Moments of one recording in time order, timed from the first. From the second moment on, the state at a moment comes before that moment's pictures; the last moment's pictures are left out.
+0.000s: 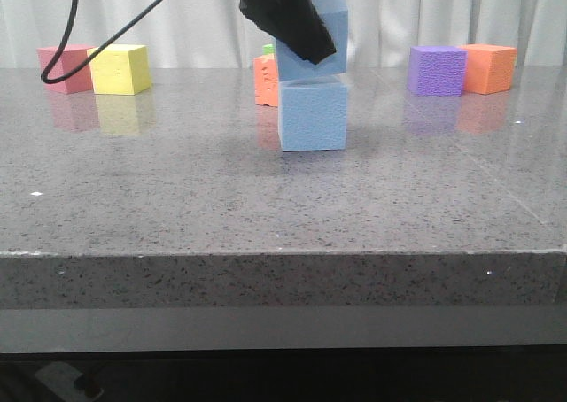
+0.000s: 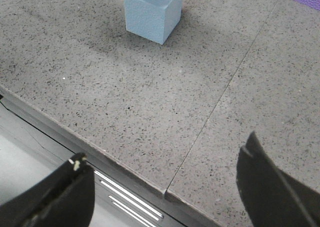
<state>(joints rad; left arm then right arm) -0.60 1.95 -1.90 -0.27 0.95 1.16 0.49 0.67 -0.66 0.02 0.63 -0.03</state>
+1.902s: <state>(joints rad) -0.59 1.43 -1.85 -0.08 1.17 0.25 0.49 0.67 -0.66 0.02 0.63 -0.03</state>
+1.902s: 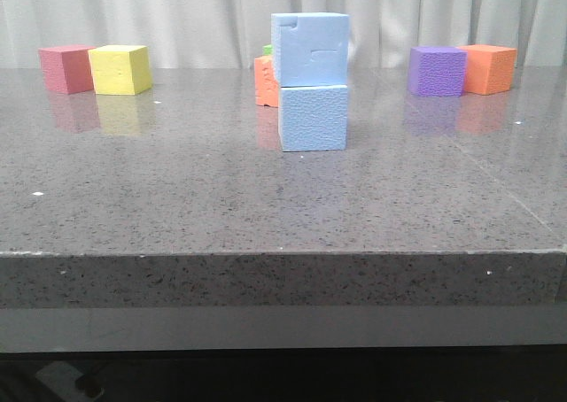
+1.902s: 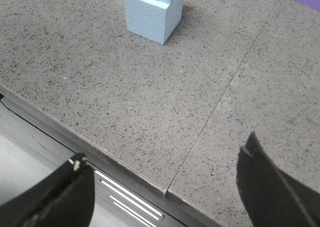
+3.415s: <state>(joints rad) -0.59 0.66 -0.78 -0.04 0.89 -0.02 0.49 0.67 -0.66 0.02 0.64 -0.03</state>
